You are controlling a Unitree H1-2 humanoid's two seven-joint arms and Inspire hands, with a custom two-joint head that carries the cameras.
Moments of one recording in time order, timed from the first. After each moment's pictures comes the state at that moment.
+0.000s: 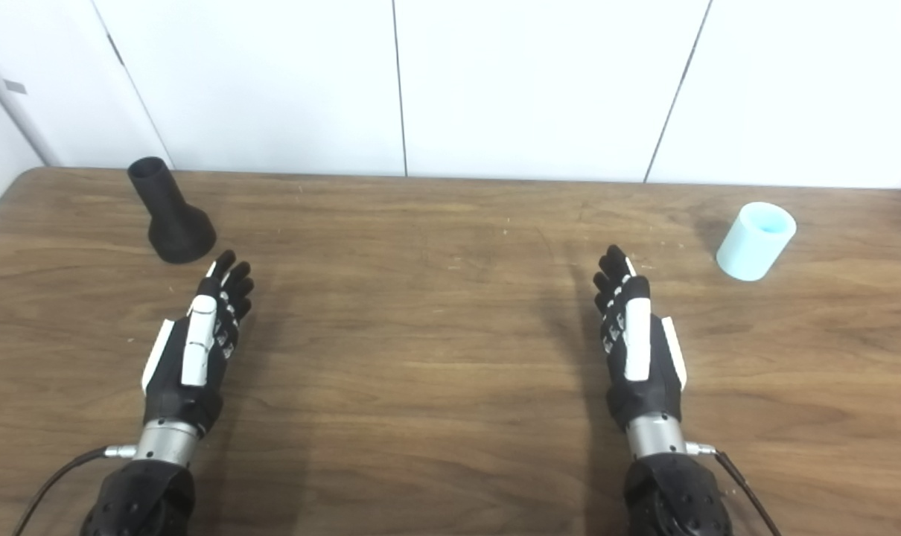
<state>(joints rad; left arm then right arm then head) 0.06 0.07 0.10 -0.29 -0.07 0.16 -0.02 -0.02 0.02 -0.05 -0.20 0.14 0.18 0.00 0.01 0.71</state>
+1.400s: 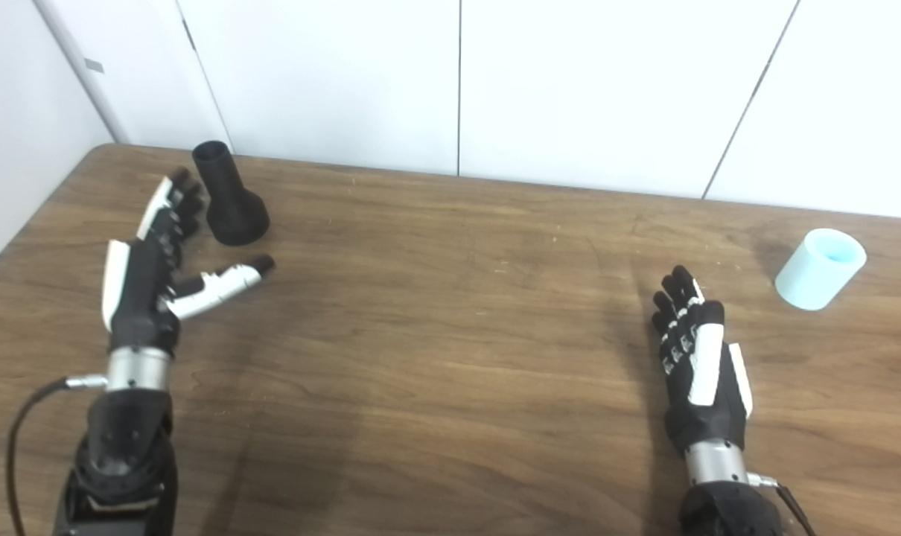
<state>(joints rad) -0.05 0.13 0.23 -0.41 0.21 0.23 0.12 -0.04 -0.03 -0.08 -0.12 0.21 0.13 0.03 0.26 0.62</state>
